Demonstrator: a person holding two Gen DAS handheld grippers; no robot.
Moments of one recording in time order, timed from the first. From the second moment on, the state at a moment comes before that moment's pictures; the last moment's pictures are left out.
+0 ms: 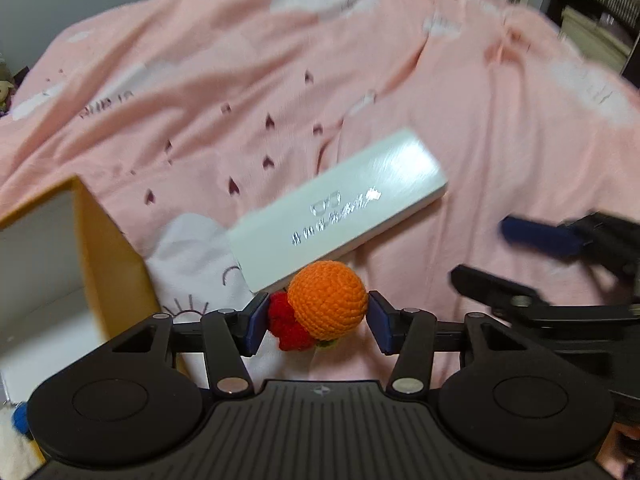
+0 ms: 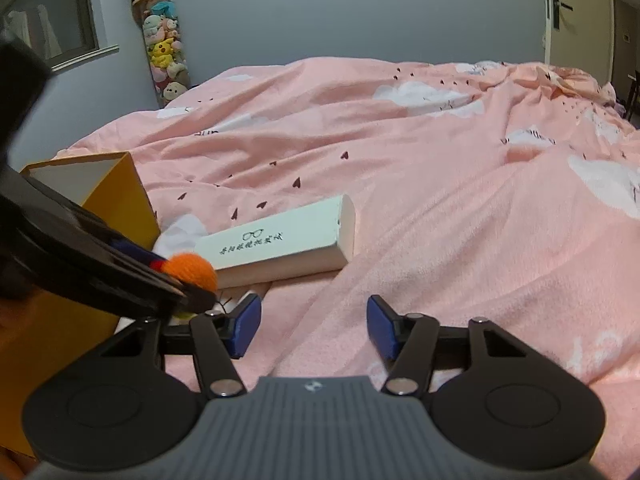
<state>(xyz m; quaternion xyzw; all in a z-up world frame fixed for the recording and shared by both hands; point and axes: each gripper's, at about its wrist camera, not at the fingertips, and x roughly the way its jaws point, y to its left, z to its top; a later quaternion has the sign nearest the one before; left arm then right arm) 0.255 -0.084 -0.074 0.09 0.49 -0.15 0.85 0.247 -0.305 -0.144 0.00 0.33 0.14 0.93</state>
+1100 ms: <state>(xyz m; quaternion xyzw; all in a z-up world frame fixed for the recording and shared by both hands) 0.224 0.049 -0.038 -0.03 0.50 -0.14 0.85 0.346 -0.179 -0.129 -0.49 0.39 0.34 0.70</state>
